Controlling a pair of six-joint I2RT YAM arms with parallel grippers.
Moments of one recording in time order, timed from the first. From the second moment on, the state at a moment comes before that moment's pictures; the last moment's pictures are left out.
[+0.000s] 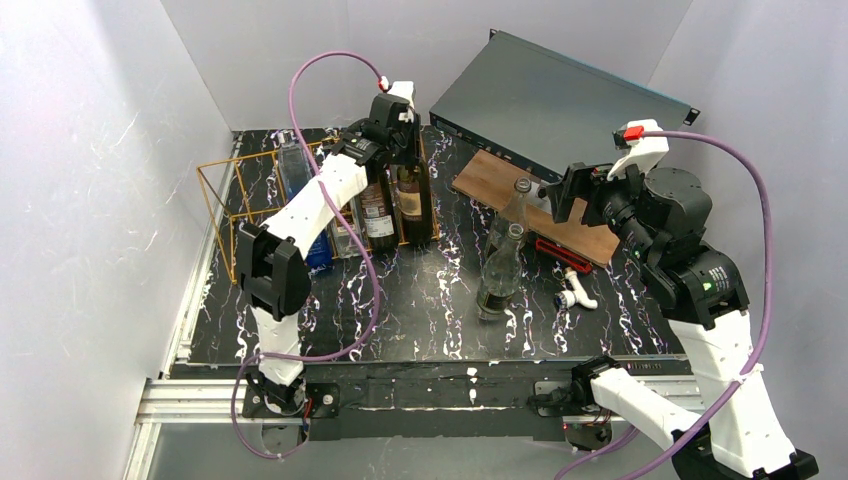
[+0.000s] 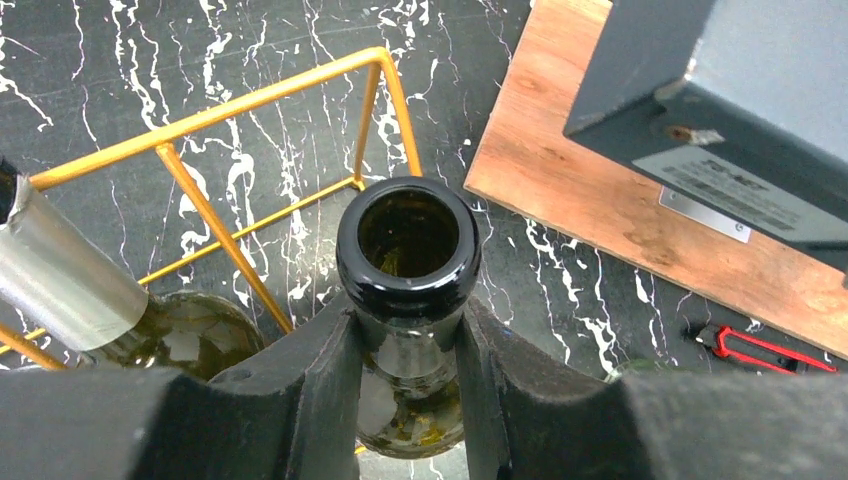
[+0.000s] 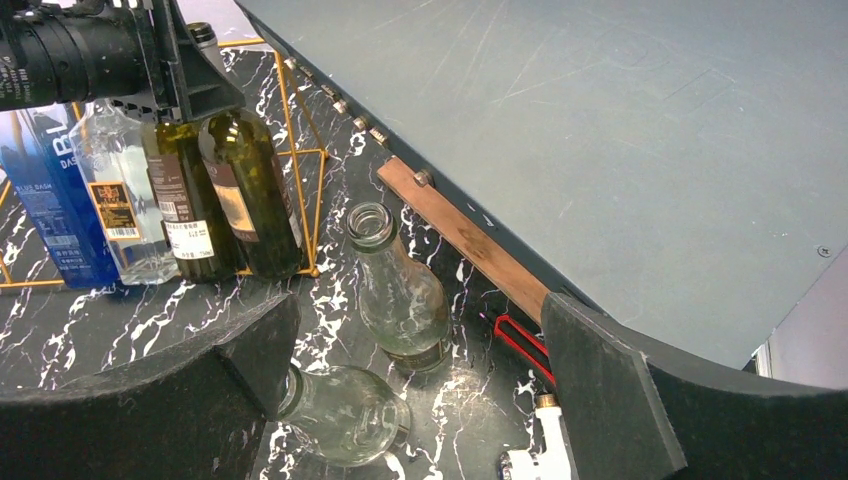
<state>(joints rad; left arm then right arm) -0.52 1.92 1.86 -0.53 -0.15 -0.29 0.41 0.88 1.41 -0.76 0.12 0.13</state>
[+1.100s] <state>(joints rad) -0.46 2.06 1.95 -0.49 -0.16 -0.37 0.41 0.89 1.42 -0.77 0.14 0.12</state>
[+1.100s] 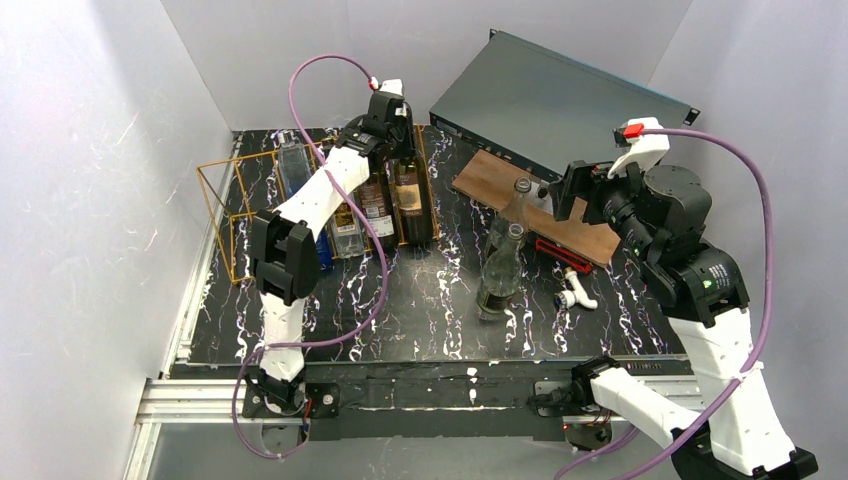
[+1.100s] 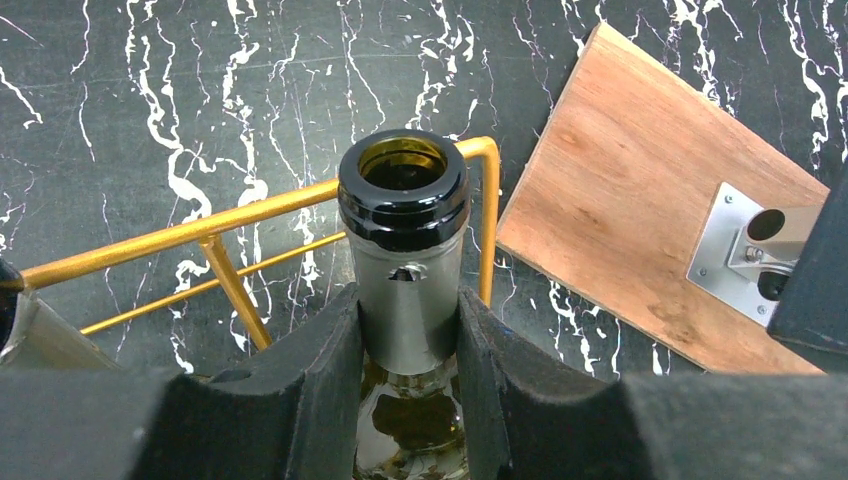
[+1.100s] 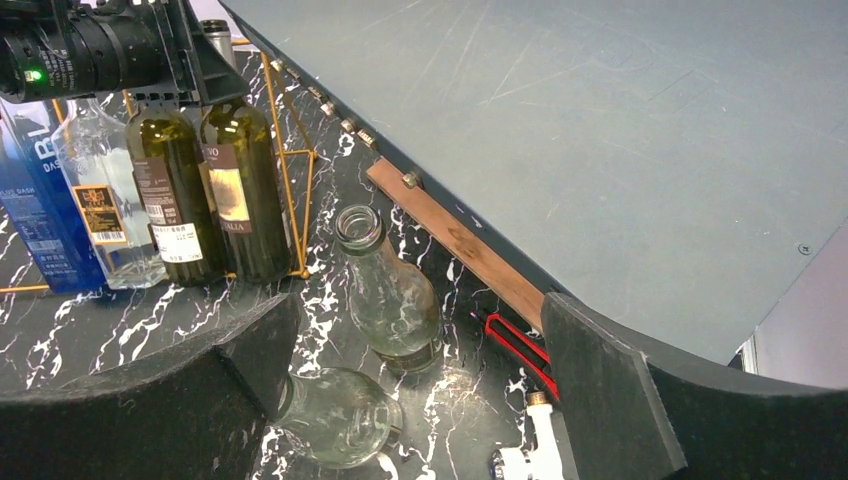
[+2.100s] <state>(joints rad) -0.42 1.90 1.94 -0.62 0.19 -0.43 0.41 0.88 1.44 -0.77 0.10 0.17</state>
